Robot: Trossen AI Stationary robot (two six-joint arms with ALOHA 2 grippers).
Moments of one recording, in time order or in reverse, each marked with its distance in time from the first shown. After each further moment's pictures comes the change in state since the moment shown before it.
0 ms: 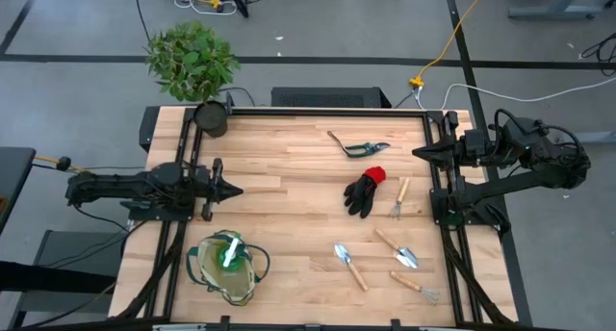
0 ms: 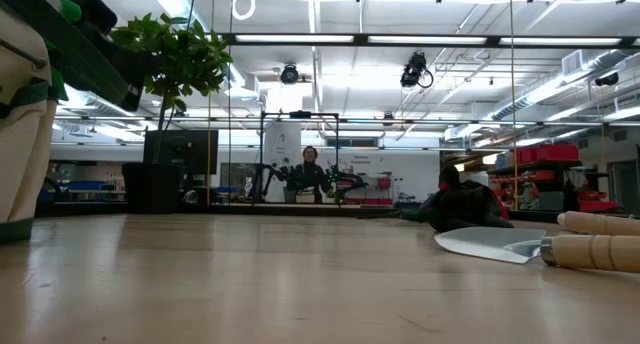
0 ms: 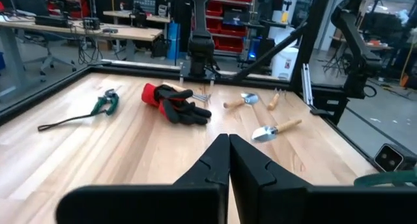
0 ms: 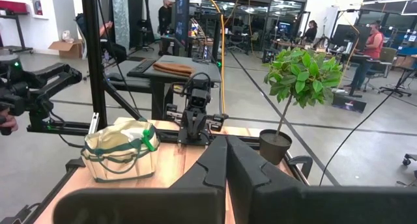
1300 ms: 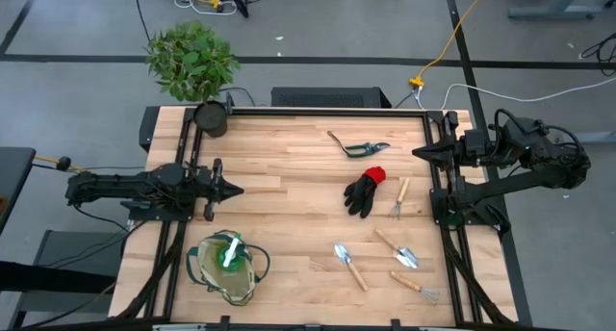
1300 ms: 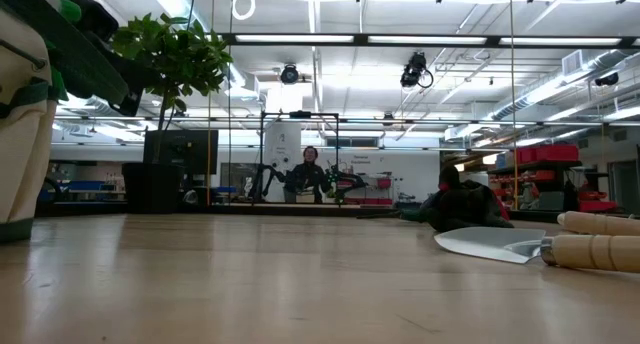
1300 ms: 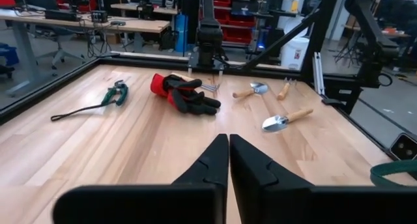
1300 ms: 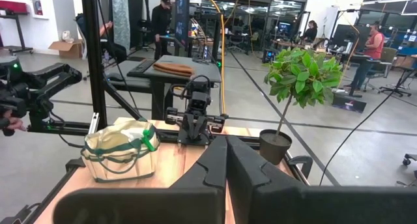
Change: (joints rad) left arm 0.000 0.000 -0.006 -0.033 -0.029 0.020; right arm 0.000 0.000 0.000 0.000 0.000 0.000
